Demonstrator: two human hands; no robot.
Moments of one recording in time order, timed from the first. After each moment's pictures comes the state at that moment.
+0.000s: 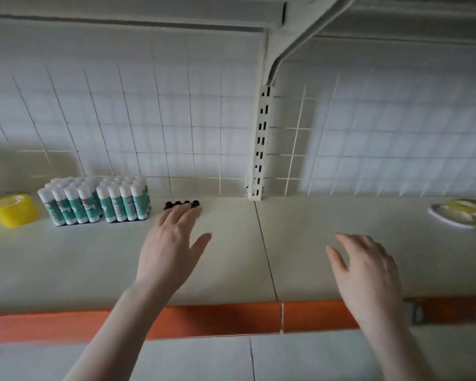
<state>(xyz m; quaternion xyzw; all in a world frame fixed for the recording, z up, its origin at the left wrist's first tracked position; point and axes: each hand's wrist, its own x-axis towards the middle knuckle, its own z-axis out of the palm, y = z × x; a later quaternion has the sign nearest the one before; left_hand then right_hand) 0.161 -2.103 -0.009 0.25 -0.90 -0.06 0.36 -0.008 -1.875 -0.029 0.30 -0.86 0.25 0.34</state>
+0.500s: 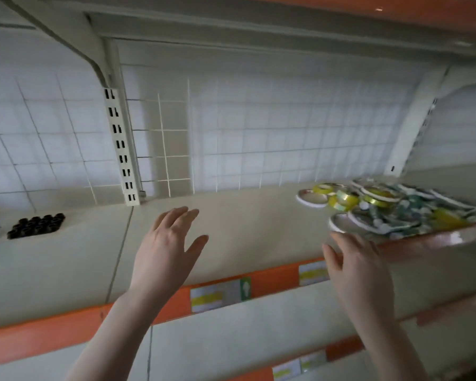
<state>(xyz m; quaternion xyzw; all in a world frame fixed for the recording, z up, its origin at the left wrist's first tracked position) 0.030 -1.910 -0.002 0.15 -0.91 -0.13 0.36 -0.096 -1.657 -0.031 0.22 -0.84 0.22 0.44</state>
